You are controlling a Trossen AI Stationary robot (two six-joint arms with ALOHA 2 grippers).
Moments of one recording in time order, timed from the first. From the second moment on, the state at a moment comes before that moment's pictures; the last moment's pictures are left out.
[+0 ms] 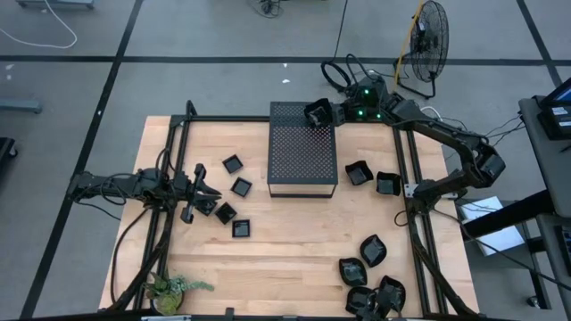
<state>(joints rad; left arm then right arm) -0.08 0.04 0.02 0.11 0.05 -0.06 -0.79 1.39 1.08 -0.27 -0.24 0.37</state>
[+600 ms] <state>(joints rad) -0.08 0.04 0.02 0.11 0.05 -0.06 -0.79 1.39 1.08 -0.23 -0.24 0.35</state>
